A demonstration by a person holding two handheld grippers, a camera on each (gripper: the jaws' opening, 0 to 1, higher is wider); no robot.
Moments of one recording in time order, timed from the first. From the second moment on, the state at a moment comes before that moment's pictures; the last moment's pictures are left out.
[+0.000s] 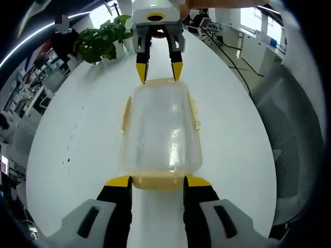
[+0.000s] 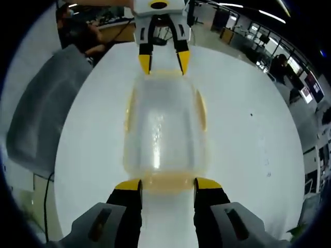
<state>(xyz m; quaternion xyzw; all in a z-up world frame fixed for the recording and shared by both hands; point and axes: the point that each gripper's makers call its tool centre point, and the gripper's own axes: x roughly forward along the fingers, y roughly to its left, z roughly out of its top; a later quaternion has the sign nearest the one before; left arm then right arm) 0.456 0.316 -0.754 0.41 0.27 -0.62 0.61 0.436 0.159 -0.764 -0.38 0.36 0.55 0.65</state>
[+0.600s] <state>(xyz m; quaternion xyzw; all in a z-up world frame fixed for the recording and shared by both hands) 0.454 0.300 -0.760 0.40 0.28 -0.63 0.61 0.435 0.143 -0.774 -0.38 0.38 0.55 0.64</state>
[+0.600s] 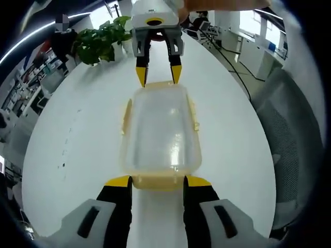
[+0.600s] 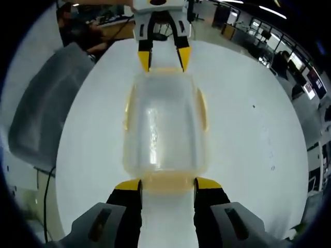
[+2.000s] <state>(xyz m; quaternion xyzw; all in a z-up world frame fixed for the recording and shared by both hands) 0.459 0.309 -0.770 0.40 0.28 -0.62 0.61 0.441 0.136 -0.770 -0.39 0.37 0.52 0.66</state>
